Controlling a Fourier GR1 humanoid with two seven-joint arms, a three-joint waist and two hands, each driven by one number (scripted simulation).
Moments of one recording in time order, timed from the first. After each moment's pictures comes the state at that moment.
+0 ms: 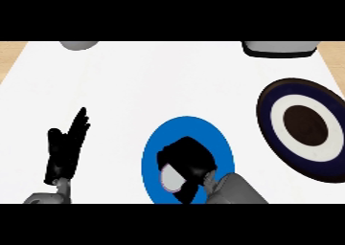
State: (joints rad) left arm -0.03 0.17 -0.07 -1.47 -0.02 0.19 0.22; right arm -0.35 -0.03 0.65 -1.39 0.88 0.34 0.15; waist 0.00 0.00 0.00
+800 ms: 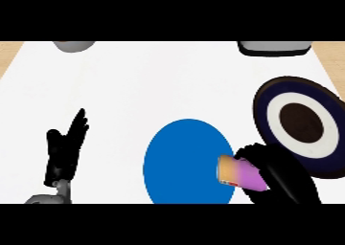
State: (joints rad) left arm -0.02 0.16 -0.06 -1.47 -0.03 0.20 0.22; right arm 0.04 -0.46 0.43 -1.76 0.96 -0.17 -0.11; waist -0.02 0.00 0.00
